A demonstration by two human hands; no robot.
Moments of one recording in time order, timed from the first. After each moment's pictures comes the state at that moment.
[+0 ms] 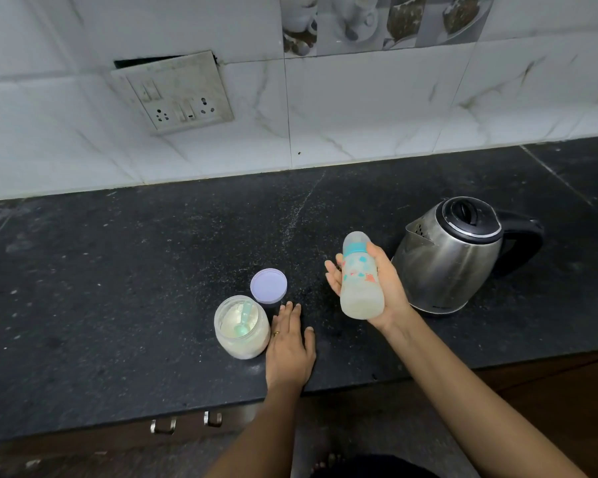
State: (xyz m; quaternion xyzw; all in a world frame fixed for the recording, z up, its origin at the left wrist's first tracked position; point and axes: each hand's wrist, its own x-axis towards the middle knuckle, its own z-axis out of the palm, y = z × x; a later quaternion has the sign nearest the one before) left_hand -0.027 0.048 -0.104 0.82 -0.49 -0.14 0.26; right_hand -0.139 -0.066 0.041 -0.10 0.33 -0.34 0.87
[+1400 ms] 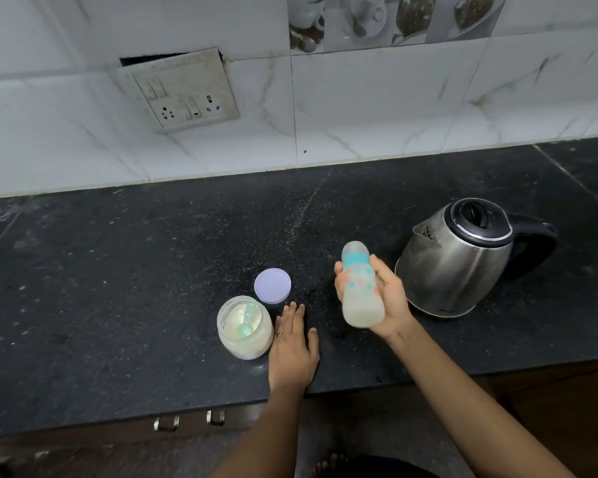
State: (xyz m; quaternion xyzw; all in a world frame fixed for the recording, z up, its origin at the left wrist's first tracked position) left_hand -0.028 0.048 -0.102 0.83 -0.48 -0.15 0.25; right_hand -0.149 -0.077 -0.001 -0.10 0.19 -0.25 0.94
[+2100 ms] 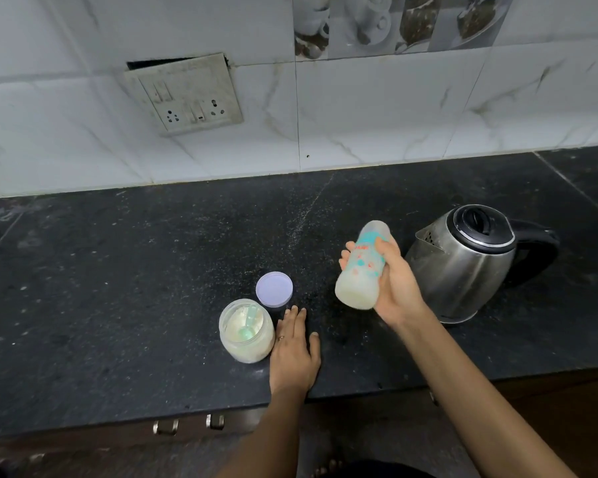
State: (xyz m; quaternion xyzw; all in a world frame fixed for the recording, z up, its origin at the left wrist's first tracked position) left_hand -0.027 0.048 -0.106 0.82 -0.48 -0.14 0.26; right_hand -0.147 -0.076 0.047 -0.27 0.23 -0.38 0.85
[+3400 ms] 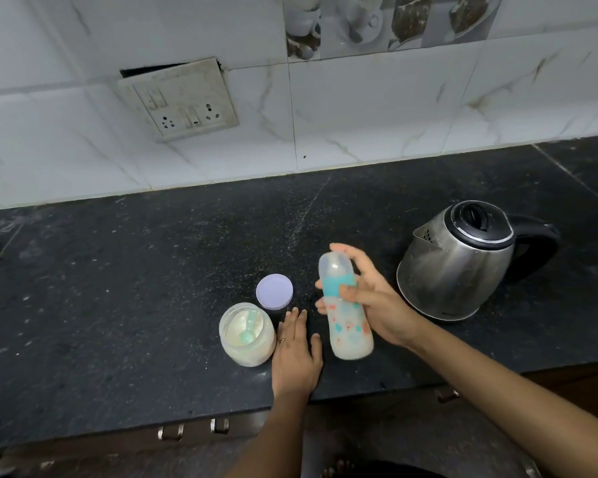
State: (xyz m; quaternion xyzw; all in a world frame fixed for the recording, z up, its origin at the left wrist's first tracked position) left_hand -0.028 0.050 -0.101 0.82 -0.48 -0.15 0.26; right_hand -0.149 -0.055 0.046 -0.47 0.22 -0.26 0.82
